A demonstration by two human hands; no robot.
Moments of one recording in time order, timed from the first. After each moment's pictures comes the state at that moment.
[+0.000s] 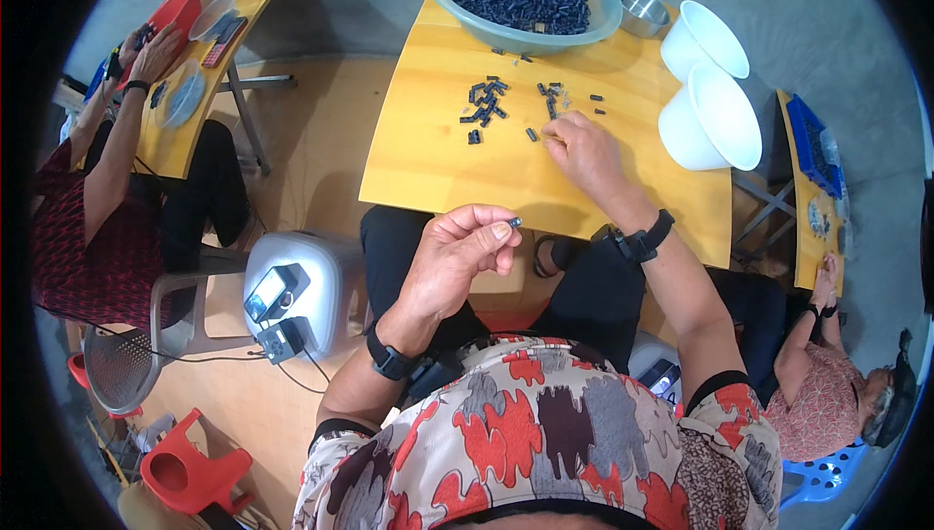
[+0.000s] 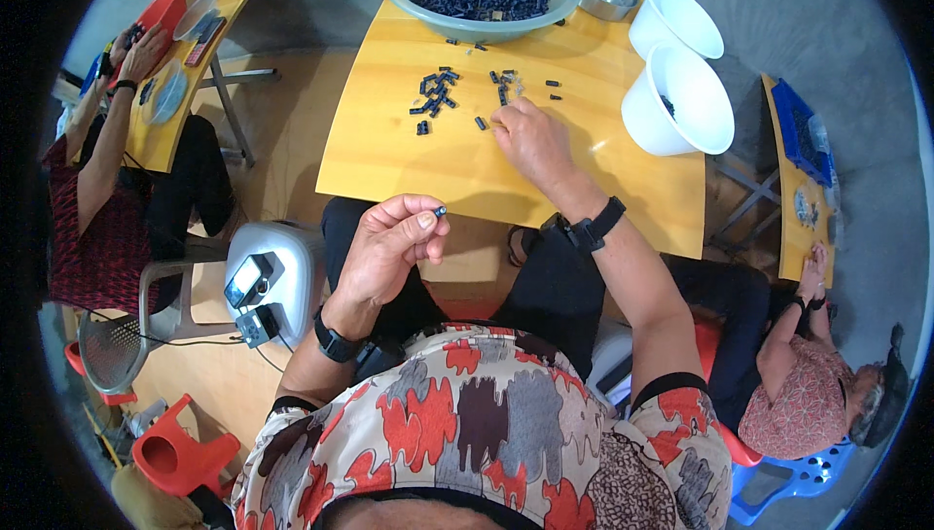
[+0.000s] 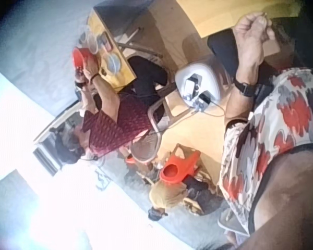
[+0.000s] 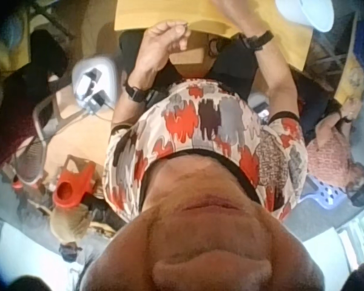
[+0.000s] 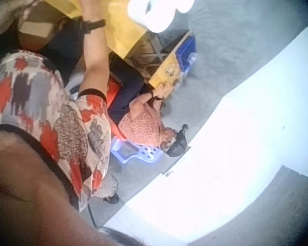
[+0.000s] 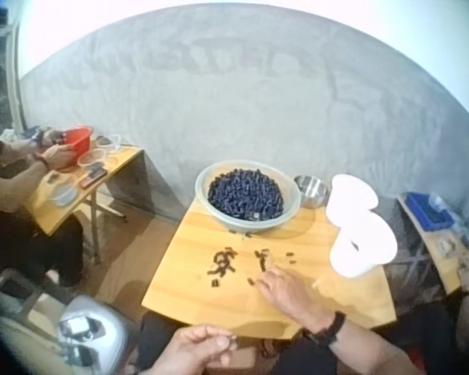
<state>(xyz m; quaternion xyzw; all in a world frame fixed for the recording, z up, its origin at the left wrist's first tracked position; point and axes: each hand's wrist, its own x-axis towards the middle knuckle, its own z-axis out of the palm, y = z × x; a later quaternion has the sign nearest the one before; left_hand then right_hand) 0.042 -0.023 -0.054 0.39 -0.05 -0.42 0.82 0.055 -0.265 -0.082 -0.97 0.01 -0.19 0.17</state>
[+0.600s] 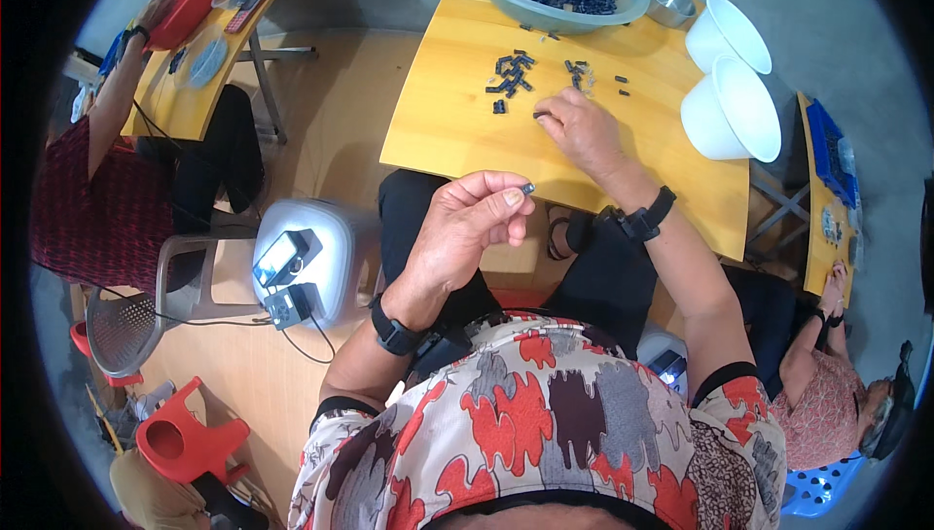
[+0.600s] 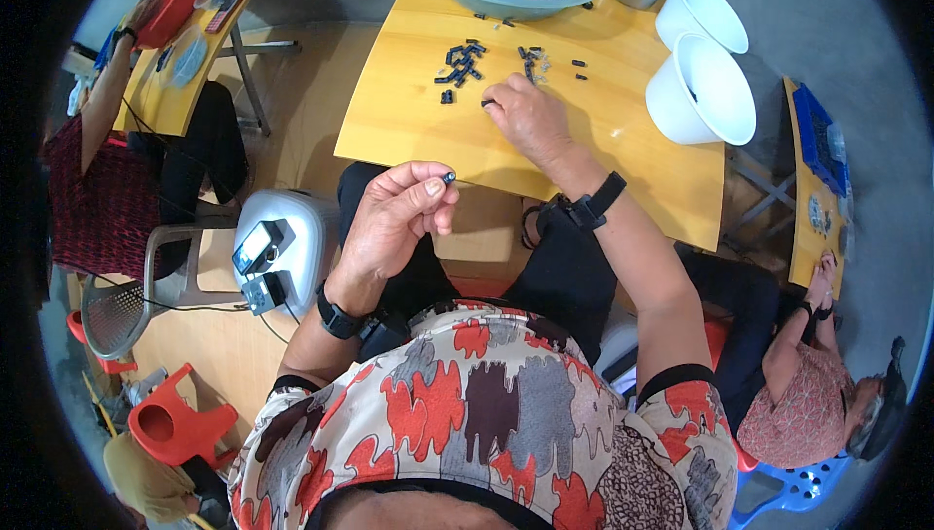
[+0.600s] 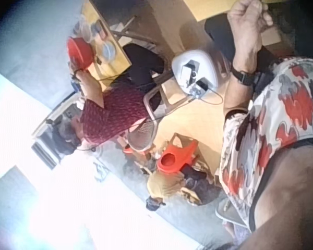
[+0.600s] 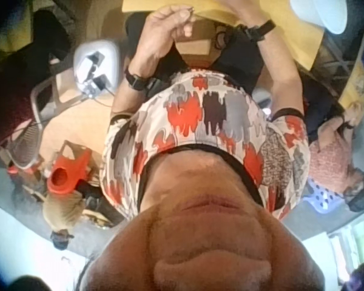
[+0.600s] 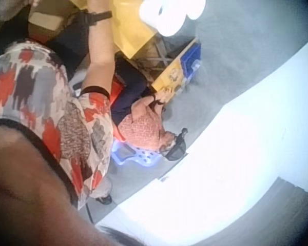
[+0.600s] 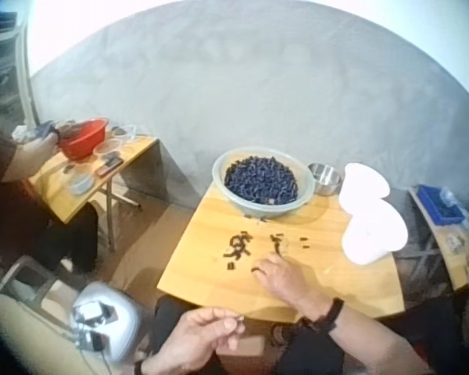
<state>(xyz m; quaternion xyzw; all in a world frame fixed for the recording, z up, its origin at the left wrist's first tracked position) 0.036 -0.013 -0.048 0.40 -0.05 -0.40 0.83 0.063 -0.239 -0.088 -0.97 -0.04 -0.18 0.18</state>
